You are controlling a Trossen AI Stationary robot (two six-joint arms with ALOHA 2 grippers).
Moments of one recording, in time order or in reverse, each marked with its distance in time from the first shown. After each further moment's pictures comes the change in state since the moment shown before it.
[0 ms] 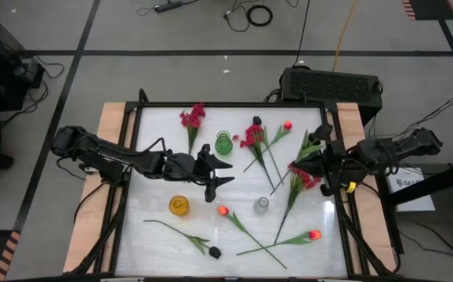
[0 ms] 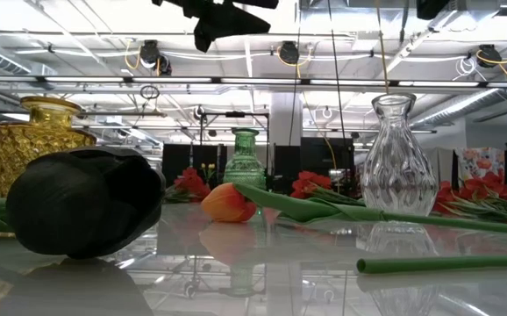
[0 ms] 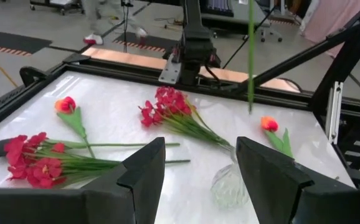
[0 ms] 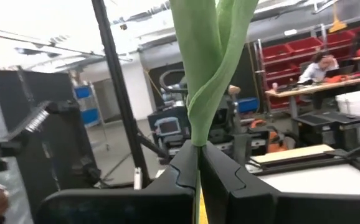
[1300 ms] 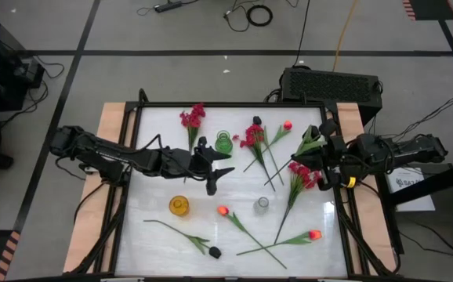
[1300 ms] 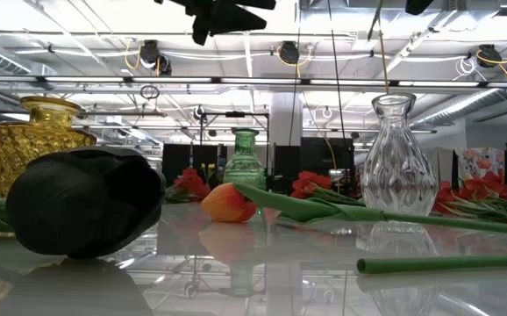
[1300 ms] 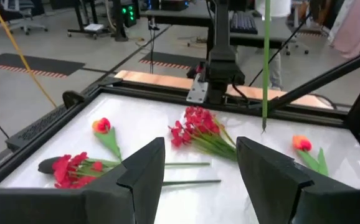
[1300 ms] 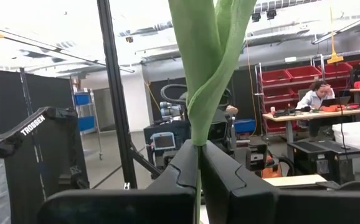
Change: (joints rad) left arm 0.018 -0.030 -0.004 0.037 -0.096 0.080; right arm -0.151 0.013 0.000 0.095 -0.159 -0.073
